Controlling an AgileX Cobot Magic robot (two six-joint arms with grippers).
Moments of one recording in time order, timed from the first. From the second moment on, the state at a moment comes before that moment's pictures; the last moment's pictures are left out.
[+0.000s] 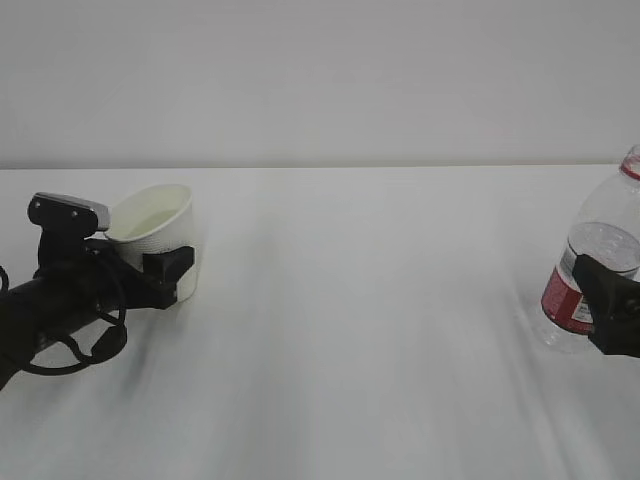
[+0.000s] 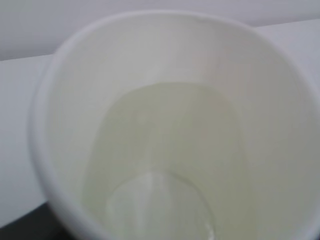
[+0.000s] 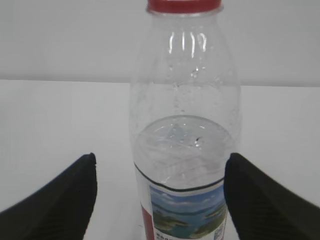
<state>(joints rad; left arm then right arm) -0.23 2.10 -0.61 0.26 -1.11 -0.17 0.13 1.55 -0.09 0.02 -1.15 0.01</state>
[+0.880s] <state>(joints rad) -0.23 2.10 -0.61 0.03 -1.11 -0.17 0.13 1.55 -0.09 0.02 -1.15 0.01</state>
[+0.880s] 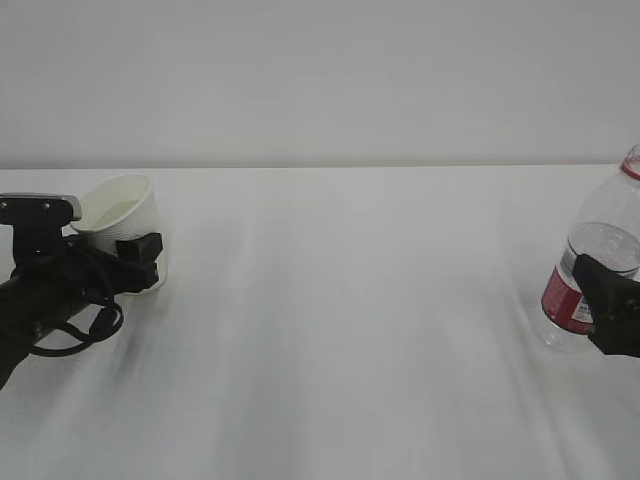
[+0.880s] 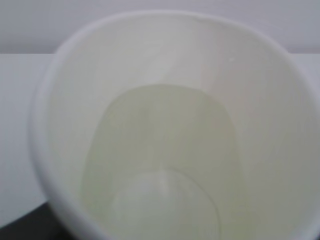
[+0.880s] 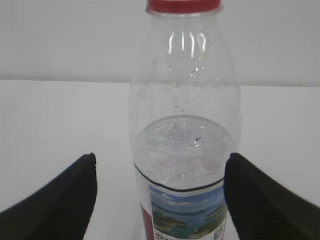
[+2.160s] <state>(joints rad) -0.23 2.10 -0.61 0.08 -1.12 -0.16 0.13 1.55 -0.09 0.02 -1.15 0.01</state>
